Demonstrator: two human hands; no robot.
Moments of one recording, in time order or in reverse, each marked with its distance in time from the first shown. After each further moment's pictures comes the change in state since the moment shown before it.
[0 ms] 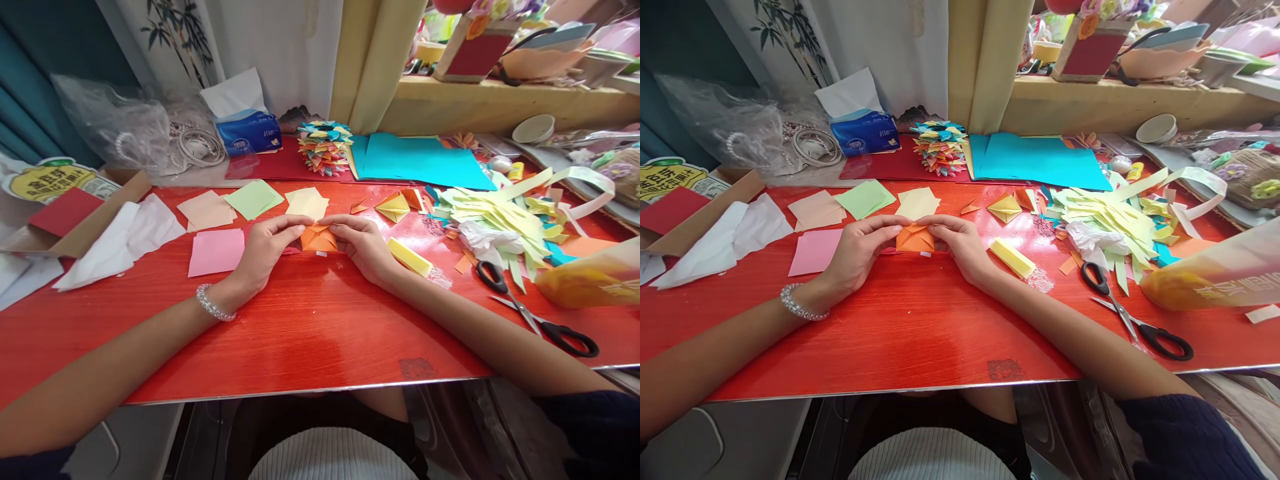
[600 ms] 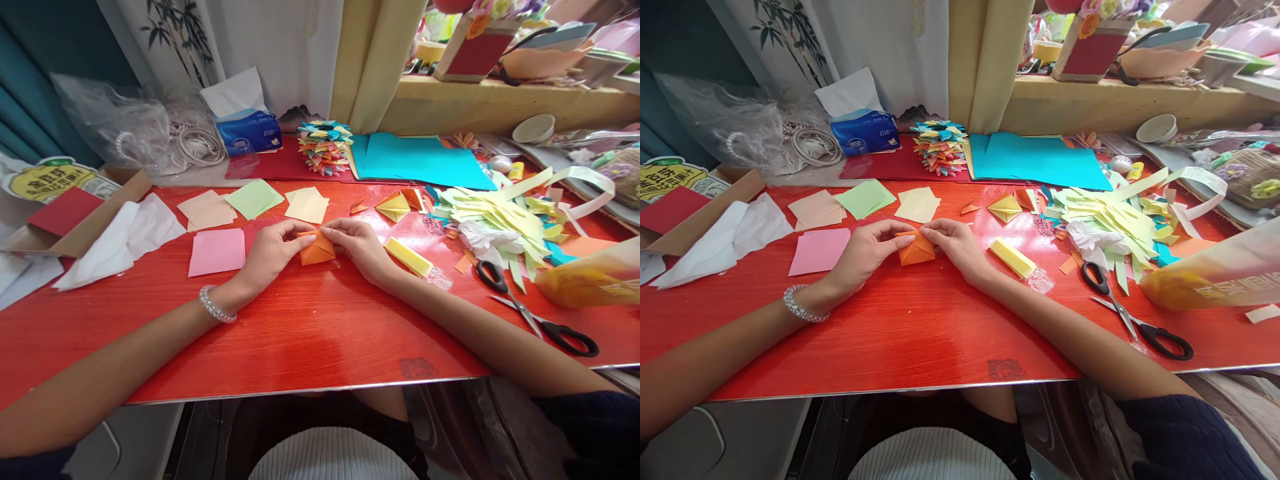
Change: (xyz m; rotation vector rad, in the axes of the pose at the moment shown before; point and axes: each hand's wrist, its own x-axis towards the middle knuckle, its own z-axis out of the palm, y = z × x) left_hand 0.001 -0.001 0.000 0.215 -0.086 0.041; right_hand 0.003 0.006 -0.003 -0.171 -0.046 -0.019
